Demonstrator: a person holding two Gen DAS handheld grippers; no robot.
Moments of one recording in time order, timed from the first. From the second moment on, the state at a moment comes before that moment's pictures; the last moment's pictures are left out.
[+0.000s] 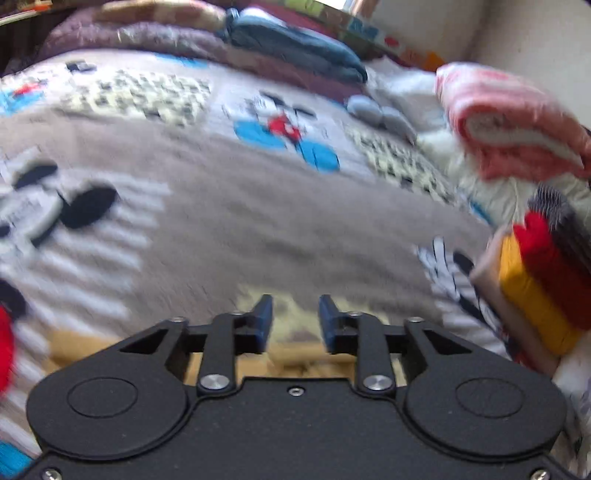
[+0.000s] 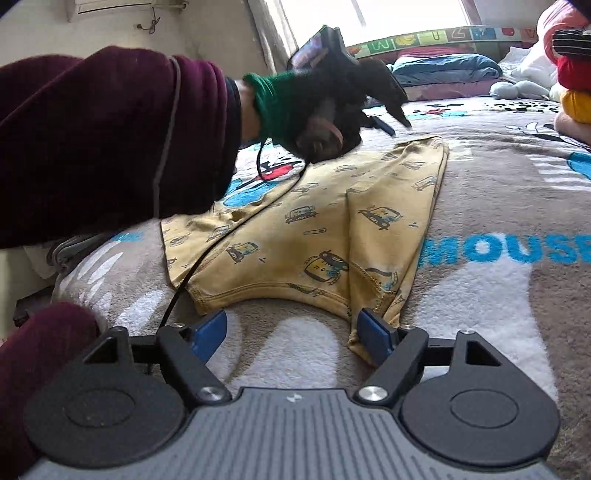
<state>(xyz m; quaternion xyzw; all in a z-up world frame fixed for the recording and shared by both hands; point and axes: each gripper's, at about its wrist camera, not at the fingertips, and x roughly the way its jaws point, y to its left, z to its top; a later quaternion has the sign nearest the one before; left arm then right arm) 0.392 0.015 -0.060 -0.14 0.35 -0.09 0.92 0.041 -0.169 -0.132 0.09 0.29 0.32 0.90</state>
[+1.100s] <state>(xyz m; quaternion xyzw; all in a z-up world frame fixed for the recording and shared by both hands) 0.080 0.273 -0.123 -0.40 0.25 0.04 0.88 -0.031 -0.095 -0.127 -0.10 0.29 0.38 0.87</state>
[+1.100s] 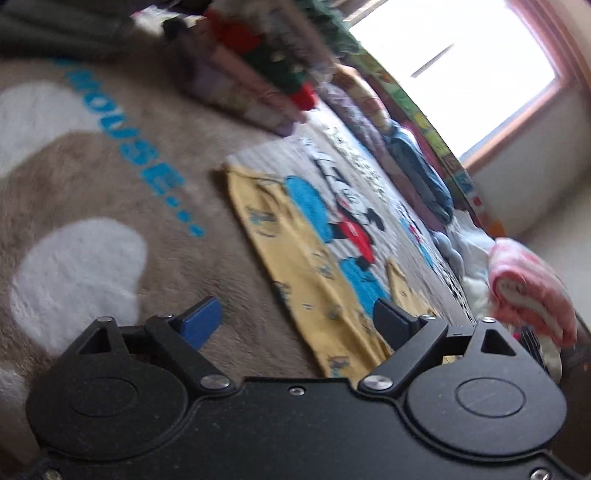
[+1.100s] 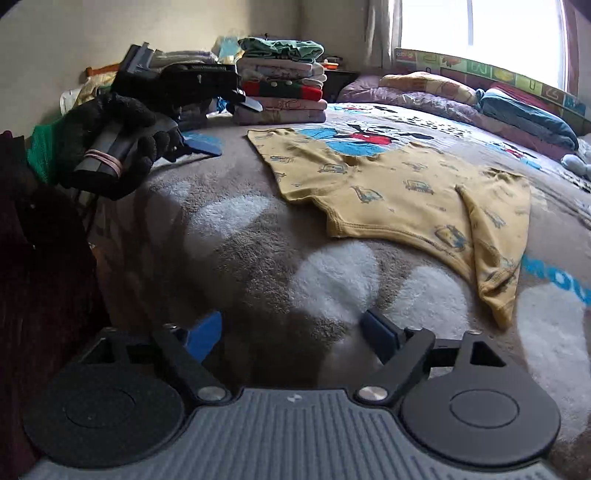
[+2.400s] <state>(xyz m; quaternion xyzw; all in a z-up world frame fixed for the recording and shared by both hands) 0.139 0.316 -0.139 -0.46 0.23 0.07 0.86 0.000 0.054 -0.119 -0.45 0.15 0.31 0.82</state>
